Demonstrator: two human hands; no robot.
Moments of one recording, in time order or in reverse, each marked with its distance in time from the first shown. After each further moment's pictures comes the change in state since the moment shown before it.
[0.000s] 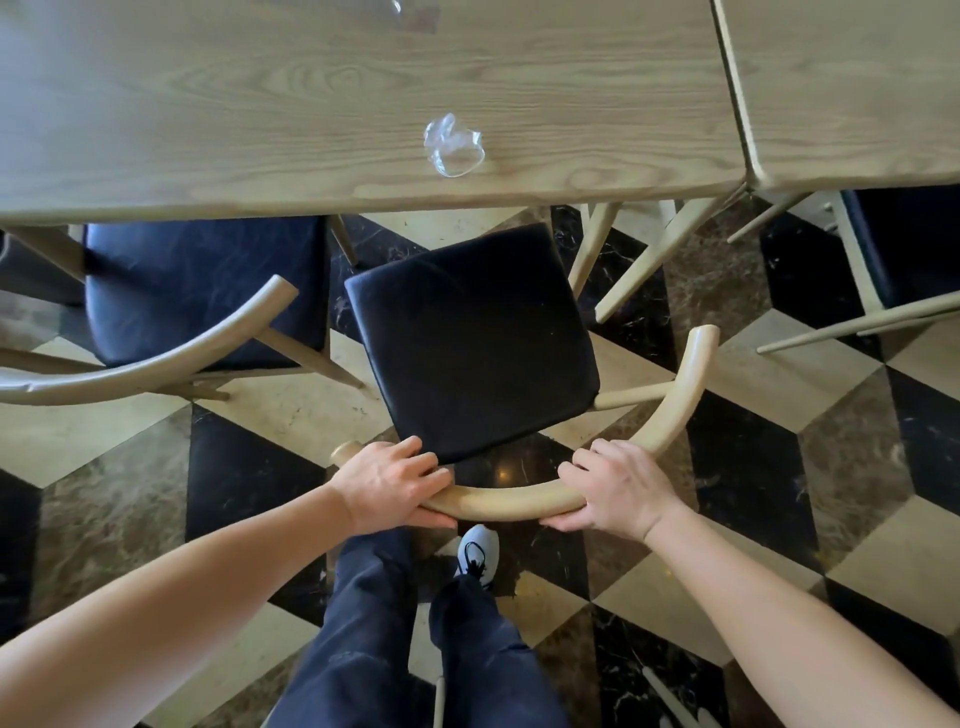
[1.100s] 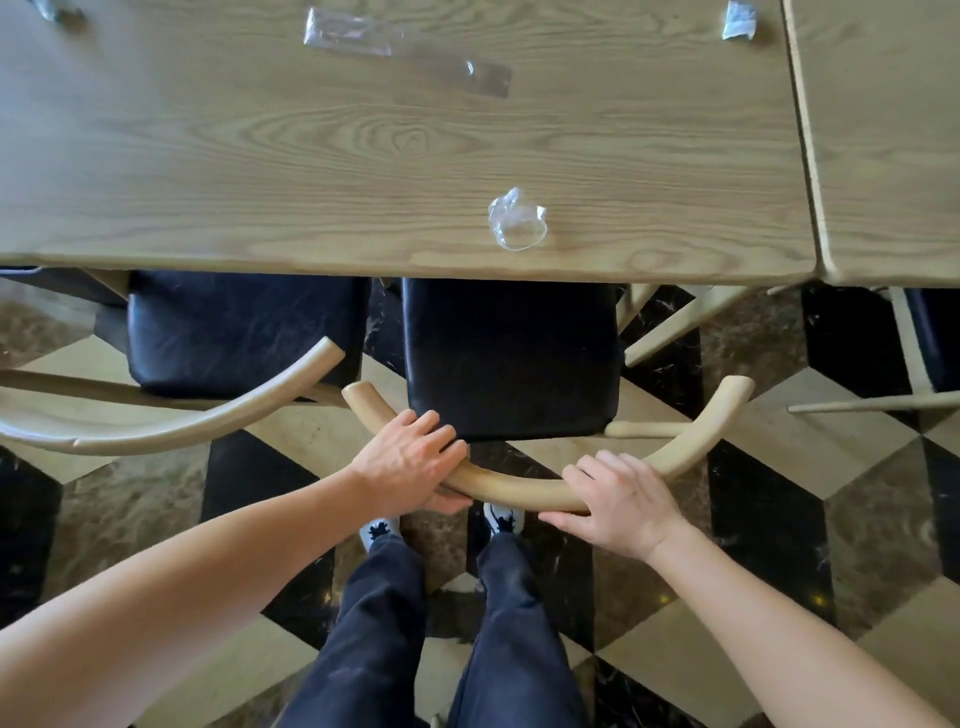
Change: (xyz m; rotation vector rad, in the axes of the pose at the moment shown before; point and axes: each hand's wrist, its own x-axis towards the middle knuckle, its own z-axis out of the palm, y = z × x) left_hand 0.046 -0.089 -0.044 0.134 -0.085 -0.184; right_hand 0.098 0.024 -0.028 0.059 0.067 0.069
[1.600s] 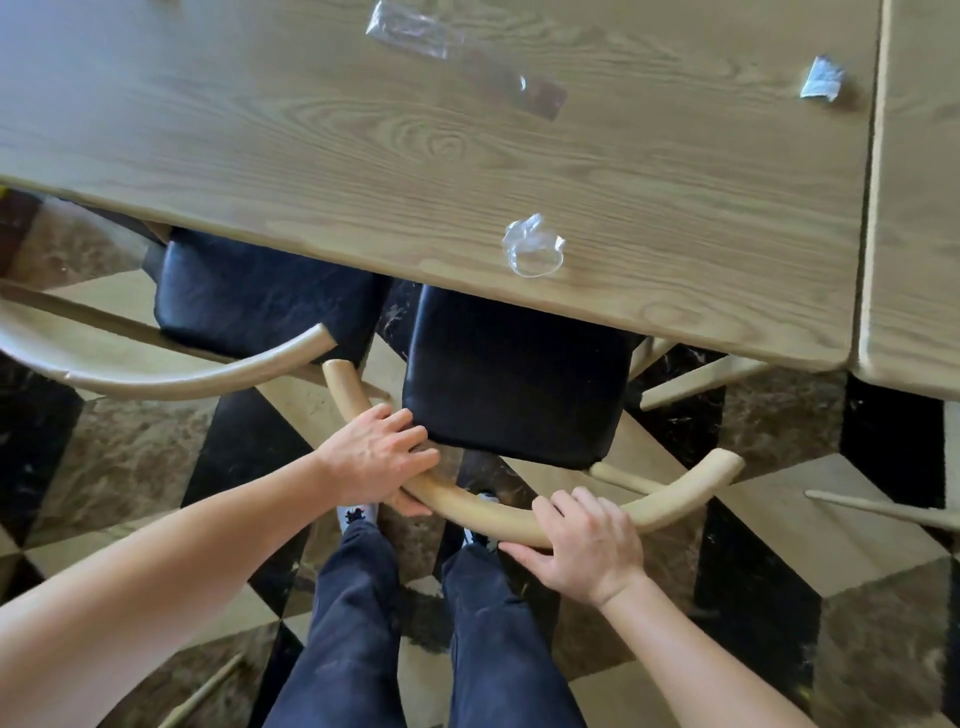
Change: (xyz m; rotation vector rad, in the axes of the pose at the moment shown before) left_hand 0.013 -0.001 -0.003 0.013 -0.083 -0.076; right_hand 0.009 0.023 -0.005 0.039 0.022 -0.075
